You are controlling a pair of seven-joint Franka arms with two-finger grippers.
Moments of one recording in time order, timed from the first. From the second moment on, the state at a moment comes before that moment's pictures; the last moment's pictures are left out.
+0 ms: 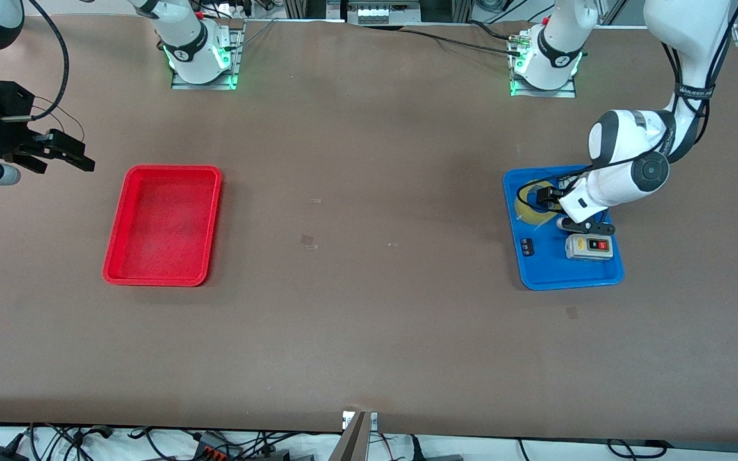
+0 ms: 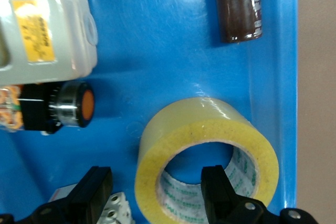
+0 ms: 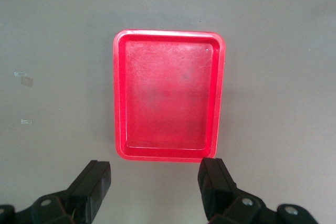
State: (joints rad) left arm -0.01 0.28 -0.05 -2.32 -0.10 2.37 0.12; right arm -0.03 -0.01 0.01 -1.74 0.00 1.66 -0.04
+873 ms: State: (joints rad) left arm 0.00 0.28 -0.05 -2.04 -0.11 1.94 0.07; right arm -0.03 -0.01 0.01 -1.74 0.00 1.66 -0.04
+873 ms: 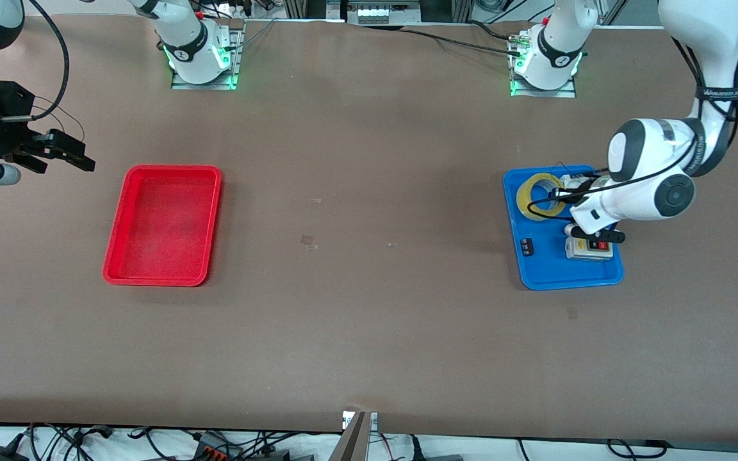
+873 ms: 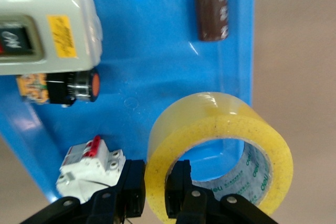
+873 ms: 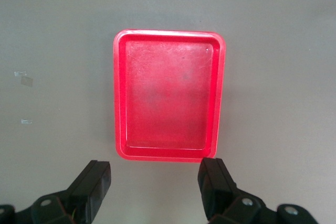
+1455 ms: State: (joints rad) left arm -0.22 0.44 -0.07 -1.81 -0.19 1.92 -0.41; right arm -0.03 -0.01 0.01 -1.73 0.00 1.66 -0.04
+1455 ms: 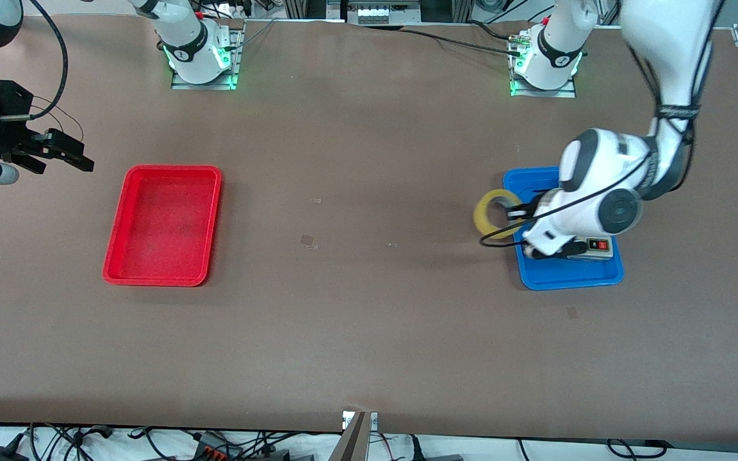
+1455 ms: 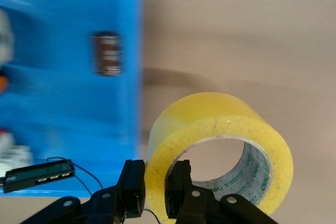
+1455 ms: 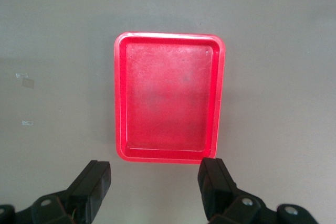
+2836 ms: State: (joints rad) left arm -0.67 0.79 -0.07 -1.43 -0.34 2.16 -0.96; right arm -0.02 0.10 0.01 -1.72 0.00 1.70 -0.06
